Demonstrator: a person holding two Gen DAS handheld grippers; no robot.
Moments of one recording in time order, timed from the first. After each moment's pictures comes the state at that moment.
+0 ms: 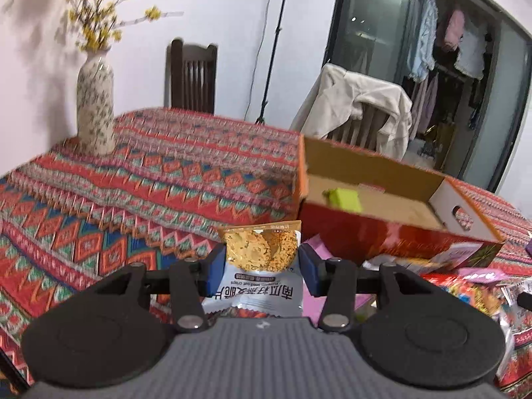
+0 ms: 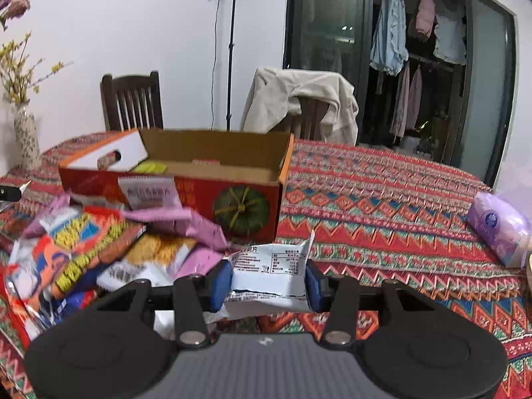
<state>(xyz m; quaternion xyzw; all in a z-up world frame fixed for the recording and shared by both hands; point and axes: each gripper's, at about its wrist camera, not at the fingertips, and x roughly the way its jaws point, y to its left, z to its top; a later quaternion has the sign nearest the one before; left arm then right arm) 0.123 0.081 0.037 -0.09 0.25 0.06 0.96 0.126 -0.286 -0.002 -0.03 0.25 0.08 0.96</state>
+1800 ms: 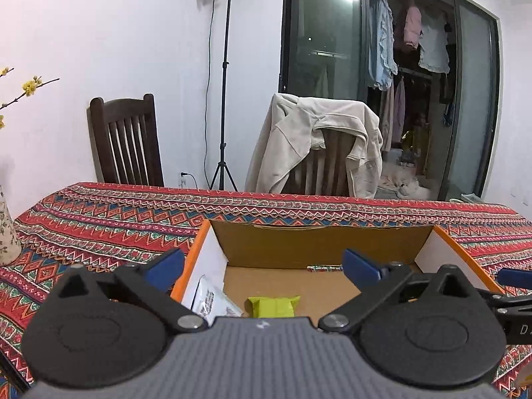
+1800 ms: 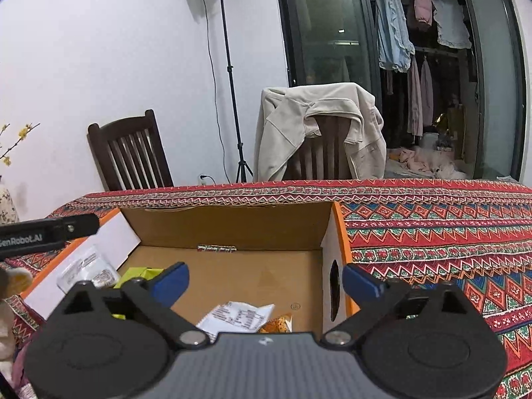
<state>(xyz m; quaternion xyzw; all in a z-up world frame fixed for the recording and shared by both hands) 0.288 -0.010 0.055 -0.02 0.20 0.02 0.98 0.301 -0.242 0.019 0.05 0.24 0.11 0.96</state>
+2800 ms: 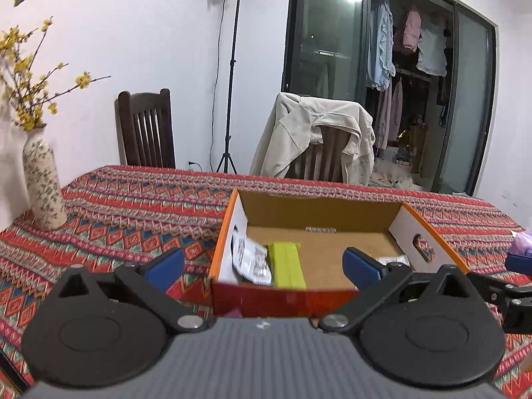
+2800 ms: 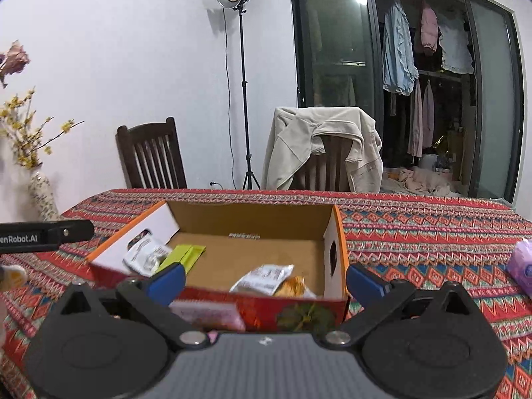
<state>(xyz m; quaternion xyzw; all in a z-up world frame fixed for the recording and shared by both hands) 0.158 0.015 0.076 -0.03 0.21 0.02 0.98 0.166 -0.237 0.050 0.02 0.21 0.12 0.97</state>
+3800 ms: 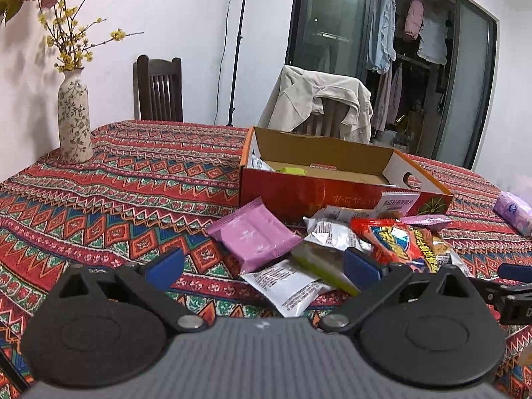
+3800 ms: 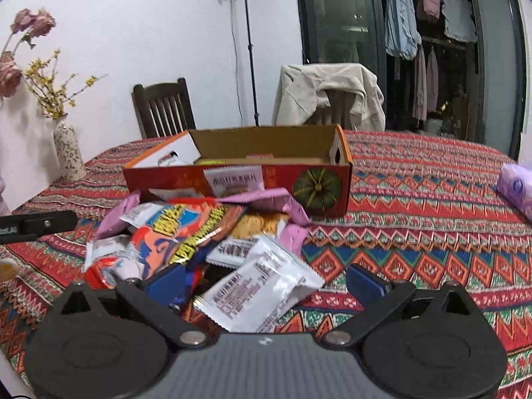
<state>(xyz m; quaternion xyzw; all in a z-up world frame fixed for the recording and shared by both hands) 0.061 0.035 0.022 -0.05 0.24 0.01 0.97 0.077 -0.241 -0.007 0.03 0.28 0.12 0.95</state>
